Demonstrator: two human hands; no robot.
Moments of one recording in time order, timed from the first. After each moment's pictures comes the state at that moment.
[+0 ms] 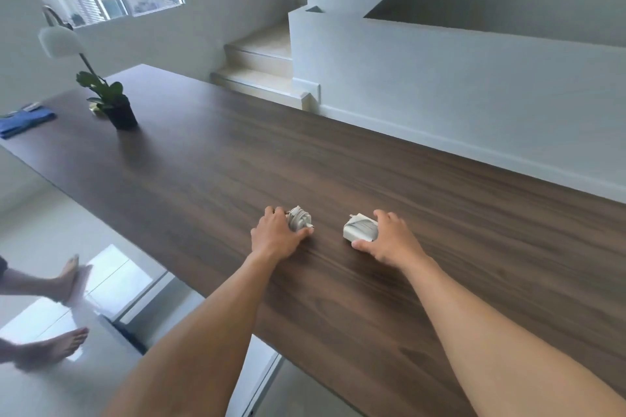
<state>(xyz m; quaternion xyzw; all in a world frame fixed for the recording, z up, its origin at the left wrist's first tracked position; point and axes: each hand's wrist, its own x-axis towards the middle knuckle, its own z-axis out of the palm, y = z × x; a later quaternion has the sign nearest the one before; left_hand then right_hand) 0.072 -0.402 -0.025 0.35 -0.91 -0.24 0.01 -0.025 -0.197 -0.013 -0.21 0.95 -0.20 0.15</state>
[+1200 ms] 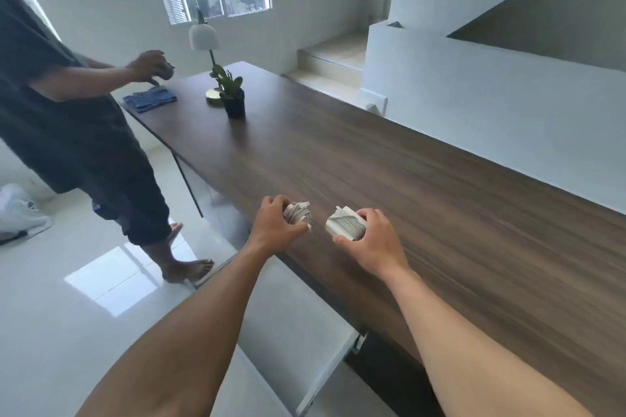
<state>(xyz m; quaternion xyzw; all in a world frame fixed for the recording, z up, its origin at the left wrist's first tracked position) 0.234 -0.570 0.012 0.35 -0.85 -0.35 0.16 0.123 -0.390 0.013 -0.32 0.87 -0.36 0.07</state>
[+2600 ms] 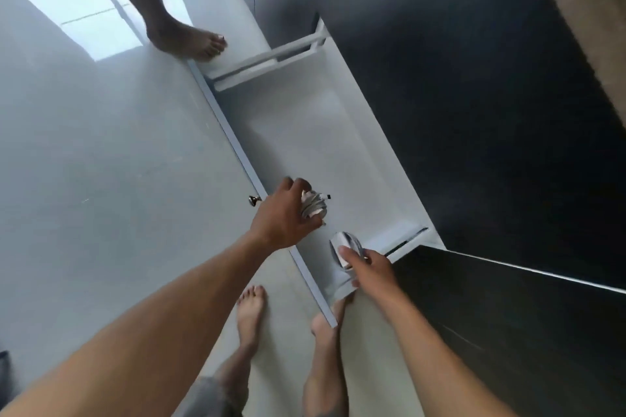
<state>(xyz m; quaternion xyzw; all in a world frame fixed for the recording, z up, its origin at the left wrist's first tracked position) 0.381 -0.637 -0.402 0.41 -0.79 -0.45 -0.07 0.271 -0.469 -0.383 0.00 0.84 -0.19 0.51</state>
